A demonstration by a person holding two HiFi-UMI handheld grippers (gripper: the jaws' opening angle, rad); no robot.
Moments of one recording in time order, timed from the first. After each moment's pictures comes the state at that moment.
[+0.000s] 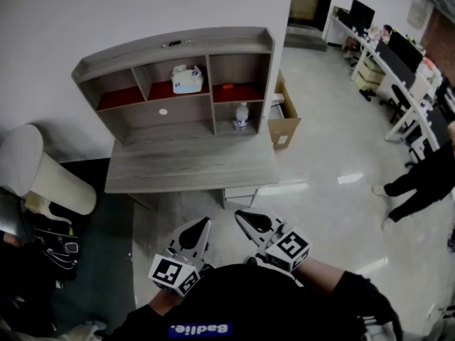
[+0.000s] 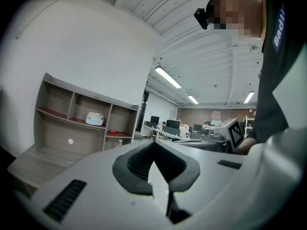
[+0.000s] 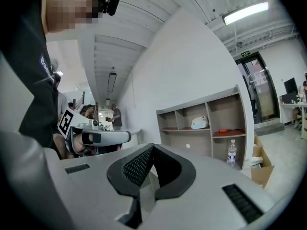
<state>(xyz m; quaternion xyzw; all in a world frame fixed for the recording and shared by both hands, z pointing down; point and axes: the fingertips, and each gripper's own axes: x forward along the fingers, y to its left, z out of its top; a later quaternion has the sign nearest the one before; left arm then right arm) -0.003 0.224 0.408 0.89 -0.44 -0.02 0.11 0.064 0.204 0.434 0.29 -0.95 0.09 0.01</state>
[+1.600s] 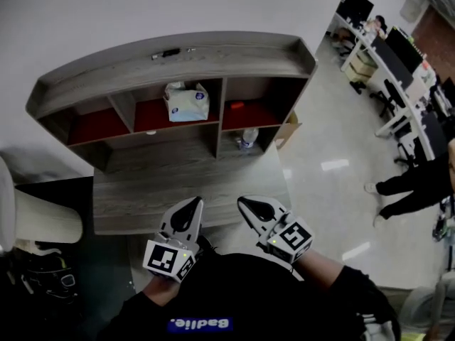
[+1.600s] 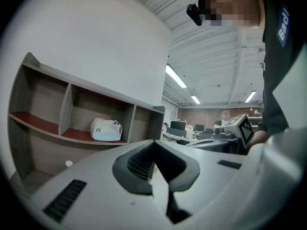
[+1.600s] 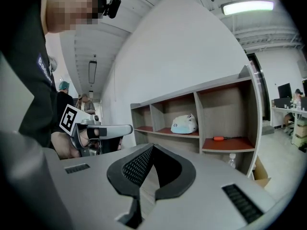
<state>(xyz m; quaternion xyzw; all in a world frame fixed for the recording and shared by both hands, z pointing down) -0.100 -0.066 0.424 0.90 -0.43 -0.02 0.10 -0.008 -0.061 0.455 0.35 -0.93 0.09 0.05</state>
